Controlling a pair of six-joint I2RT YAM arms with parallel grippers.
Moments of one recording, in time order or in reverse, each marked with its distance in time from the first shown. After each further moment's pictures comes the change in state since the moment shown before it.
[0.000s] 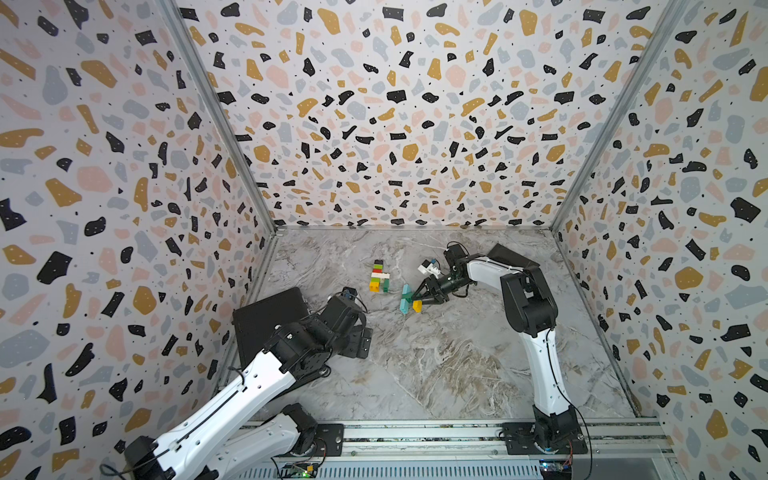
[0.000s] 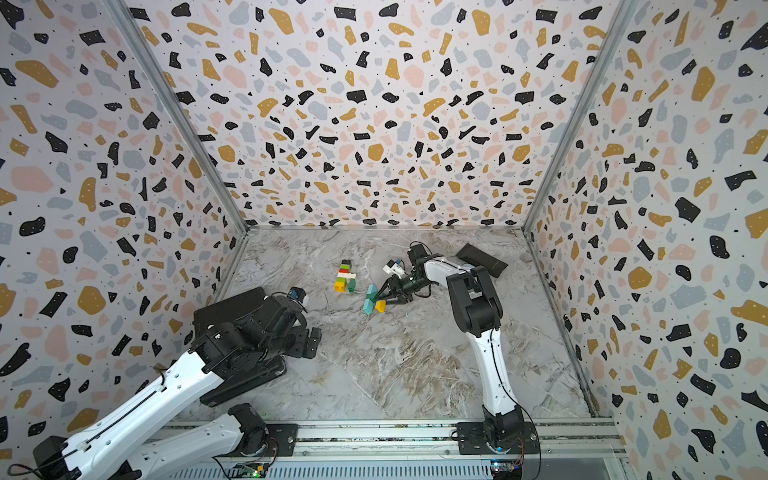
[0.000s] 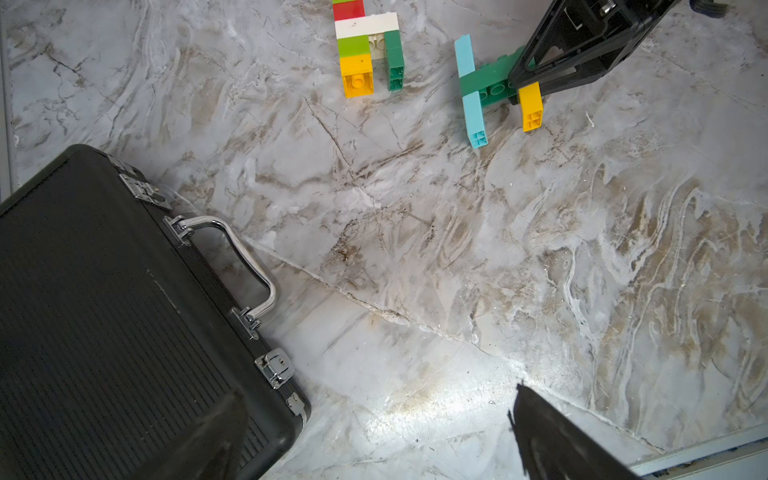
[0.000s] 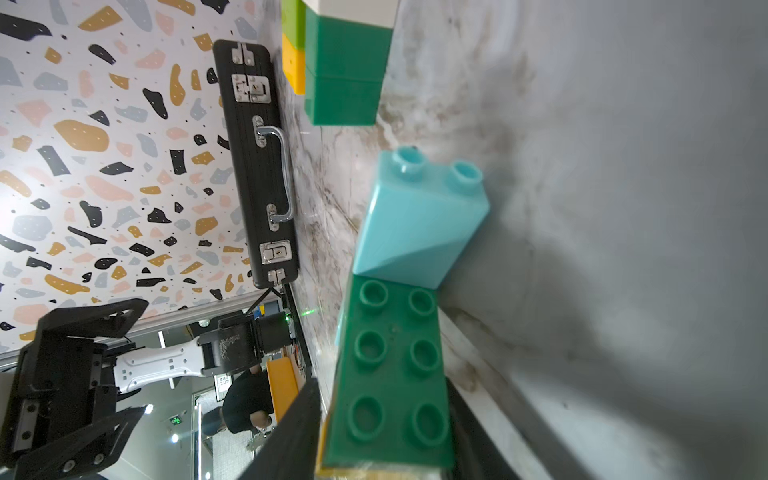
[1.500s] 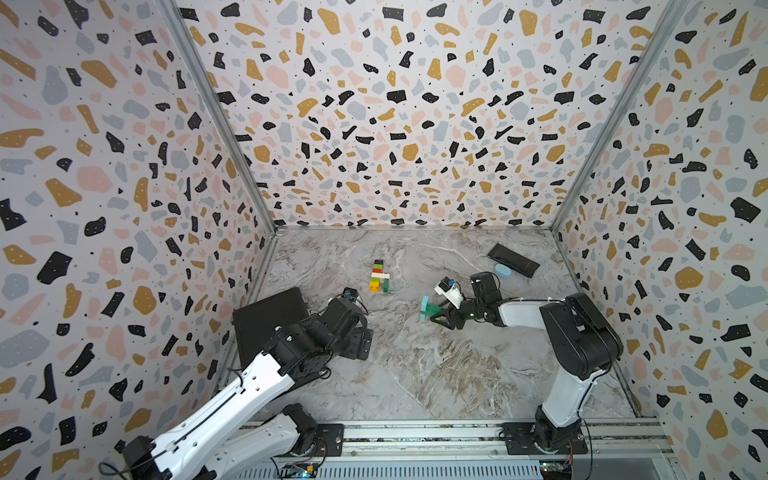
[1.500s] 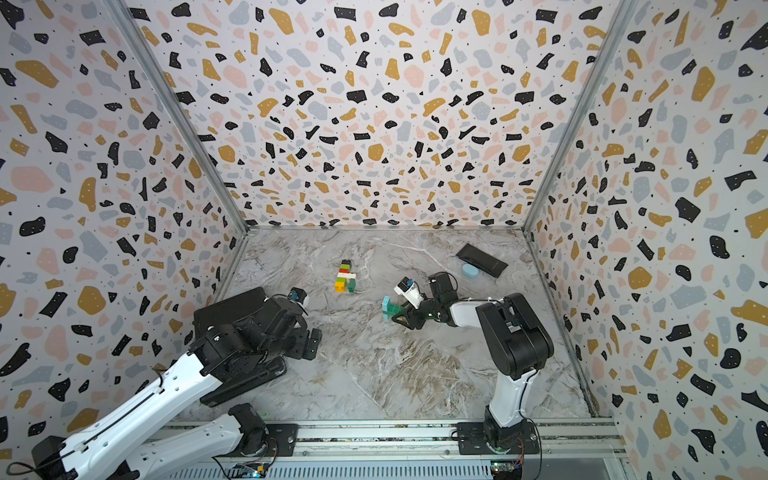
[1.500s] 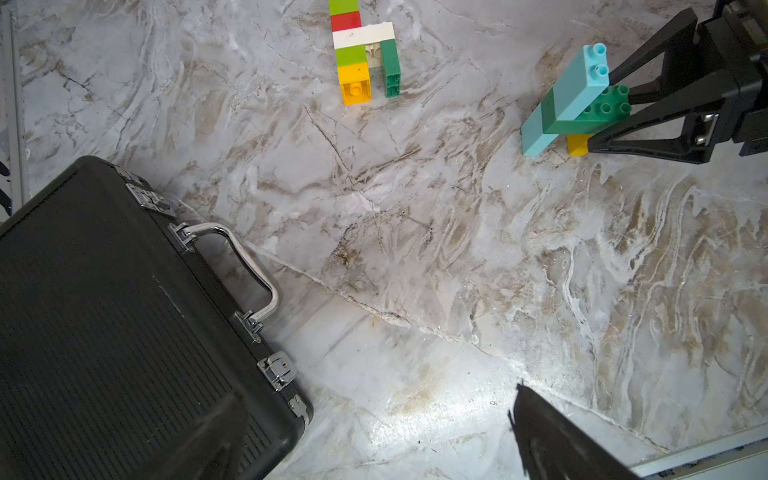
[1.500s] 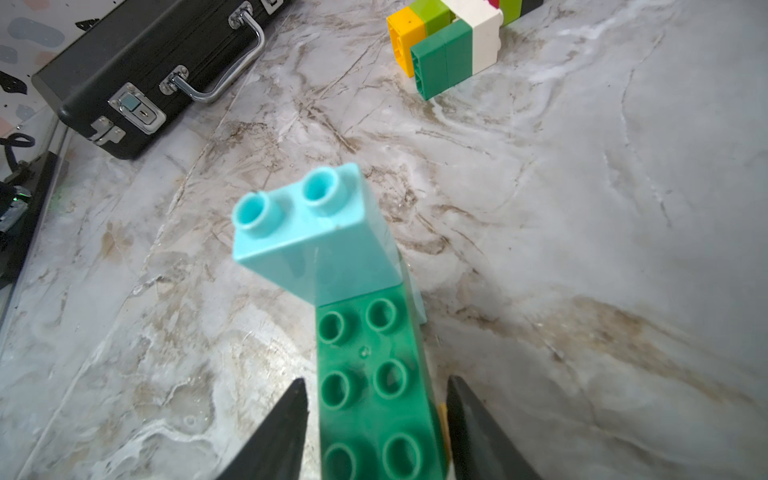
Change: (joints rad) left arm -0.029 -0.009 0.000 0.000 -0.025 0.002; right arm 0.011 -0.552 -0.881 0.831 0.347 -0.496
